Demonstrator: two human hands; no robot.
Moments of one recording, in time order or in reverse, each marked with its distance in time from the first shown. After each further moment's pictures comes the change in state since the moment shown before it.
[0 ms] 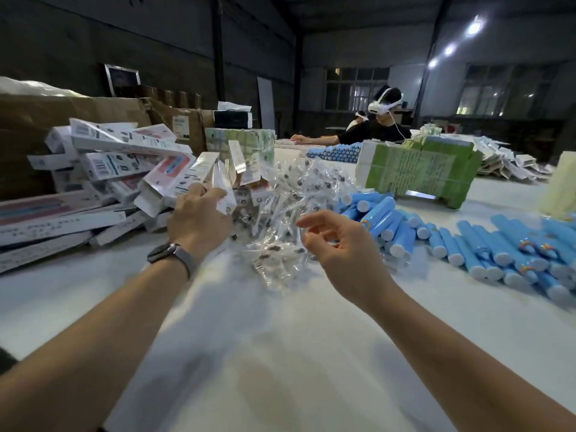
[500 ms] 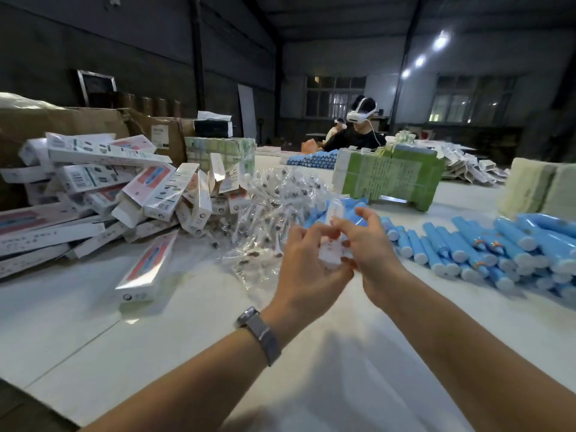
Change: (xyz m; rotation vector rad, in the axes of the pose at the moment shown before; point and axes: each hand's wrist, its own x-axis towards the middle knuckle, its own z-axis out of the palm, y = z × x) left_hand -0.134 0.159 -0.039 -0.942 -0.268 0.237; right_hand 0.007 0.015 -0.046 0.418 0.301 0.570
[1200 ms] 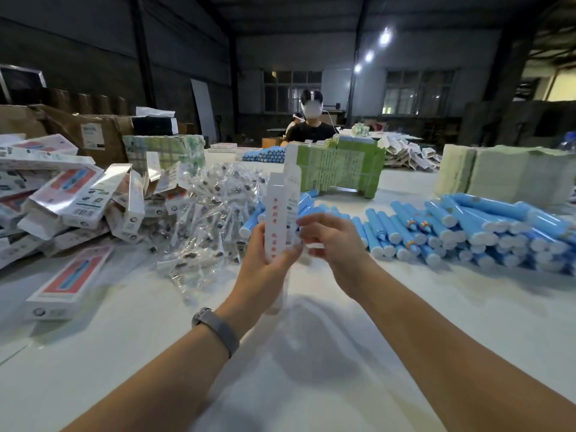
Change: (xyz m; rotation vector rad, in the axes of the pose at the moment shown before) left_hand 0.011 -0.024 0.048 -0.572 -0.088 -0.169; right_hand 0.008 0.007 -0.065 -0.063 -0.126 -0.118
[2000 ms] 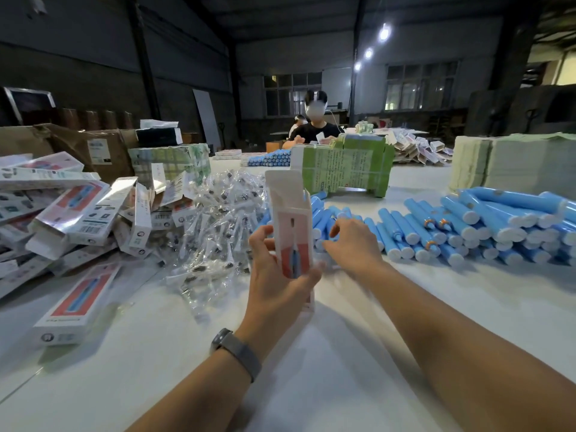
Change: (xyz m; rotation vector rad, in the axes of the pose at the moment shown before) left_hand 0.003 -0.016 -0.001 0.220 0.097 0.181; right_hand 0.078 0.049 -0.023 -1.125 0.281 -0.075
